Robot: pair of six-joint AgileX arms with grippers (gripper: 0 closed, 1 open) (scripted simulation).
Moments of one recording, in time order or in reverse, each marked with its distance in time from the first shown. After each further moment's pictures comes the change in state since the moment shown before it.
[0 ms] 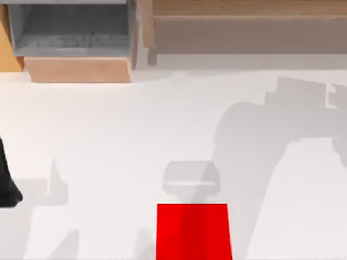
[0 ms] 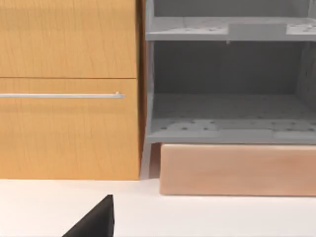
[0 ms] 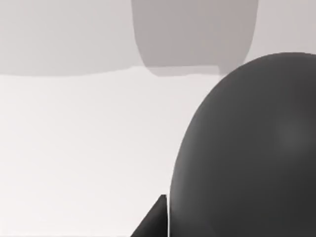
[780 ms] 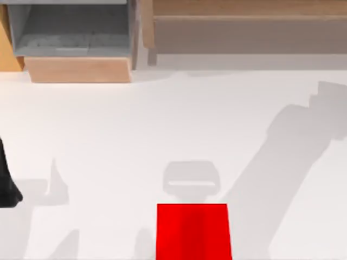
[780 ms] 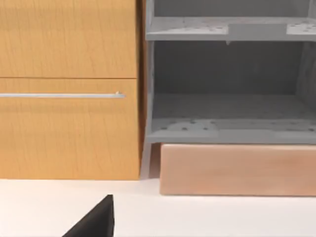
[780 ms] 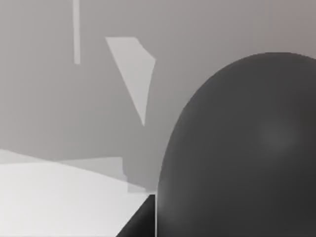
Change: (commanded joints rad) left arm 0.000 0.000 0.000 0.000 0.000 0.000; right arm -0.001 0.046 -0.264 0.318 -0.001 -0.002
